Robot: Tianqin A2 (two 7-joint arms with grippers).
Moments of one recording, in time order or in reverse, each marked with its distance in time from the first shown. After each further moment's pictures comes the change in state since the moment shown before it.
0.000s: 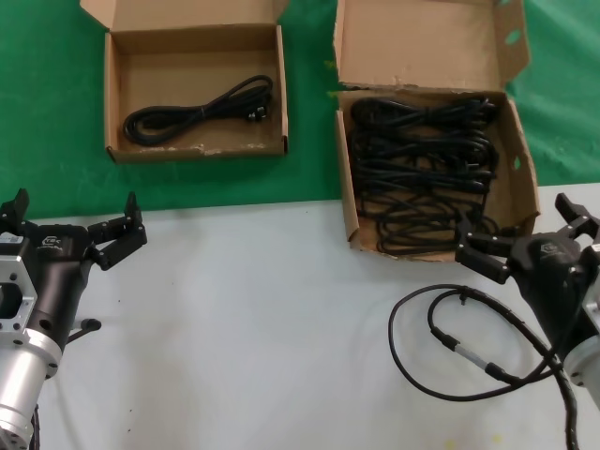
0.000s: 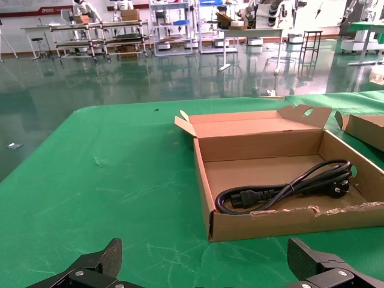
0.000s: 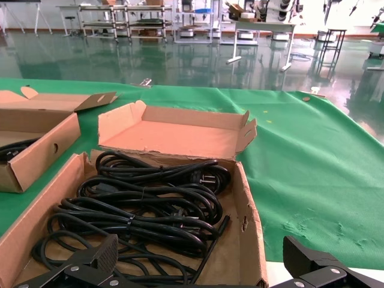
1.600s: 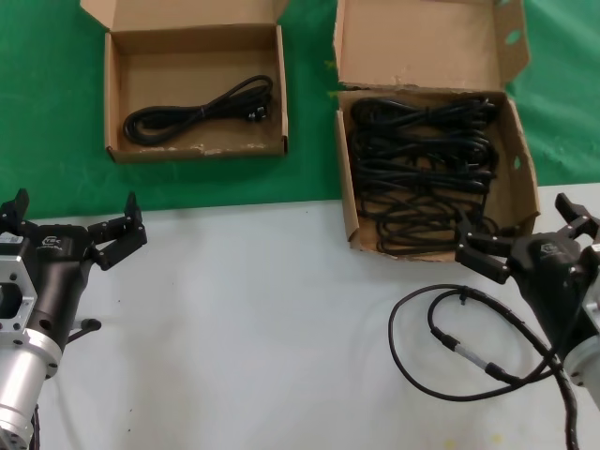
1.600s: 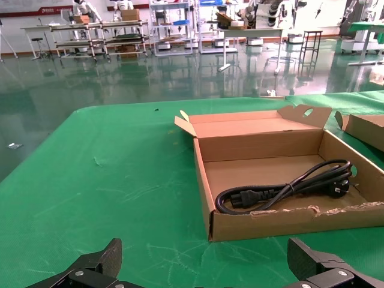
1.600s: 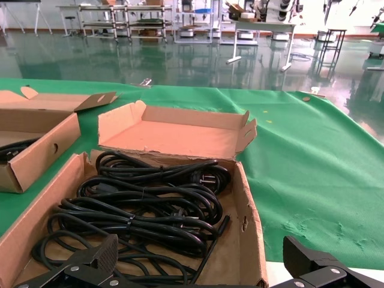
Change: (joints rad) left arm 0.000 0.000 0.000 0.000 0.000 0.000 0.000; right arm 0.000 0.000 0.000 0.000 0.000 0.000 0.000
